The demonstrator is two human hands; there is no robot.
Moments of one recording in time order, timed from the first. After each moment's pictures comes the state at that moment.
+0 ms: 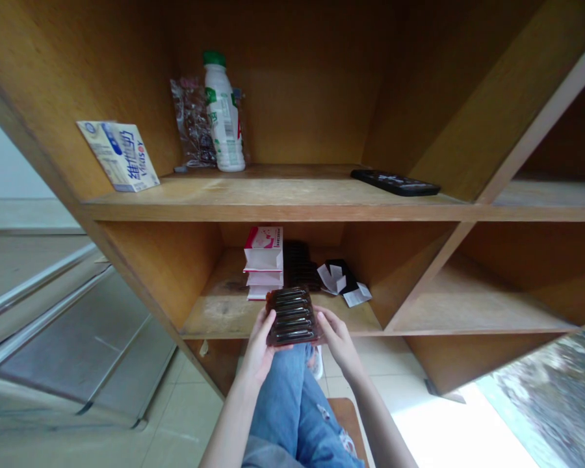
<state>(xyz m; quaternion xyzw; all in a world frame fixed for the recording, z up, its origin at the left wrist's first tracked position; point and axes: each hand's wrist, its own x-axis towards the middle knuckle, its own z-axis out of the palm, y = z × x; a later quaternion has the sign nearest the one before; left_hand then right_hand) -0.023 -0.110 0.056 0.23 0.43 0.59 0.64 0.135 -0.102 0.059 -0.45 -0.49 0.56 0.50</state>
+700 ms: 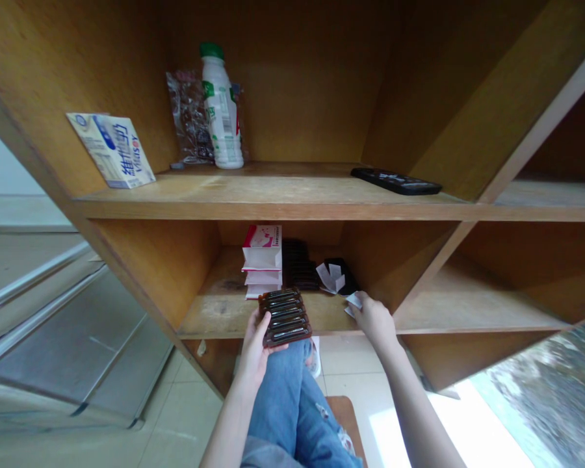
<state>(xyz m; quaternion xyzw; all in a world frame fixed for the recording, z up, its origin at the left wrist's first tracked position) -0.029 -0.110 0.049 0.23 0.47 0.60 0.61 0.217 -0.059 0.064 -0.76 -0.64 0.01 0.11</state>
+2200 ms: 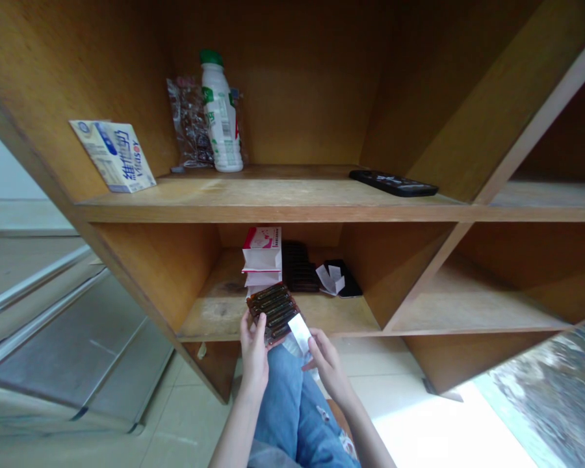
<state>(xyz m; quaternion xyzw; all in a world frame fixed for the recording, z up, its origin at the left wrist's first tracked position) -0.020 -0.106 0.038 0.19 0.47 0.69 0.52 0.124 -0.130 0.018 -0.44 -0.52 0.53 0.50</state>
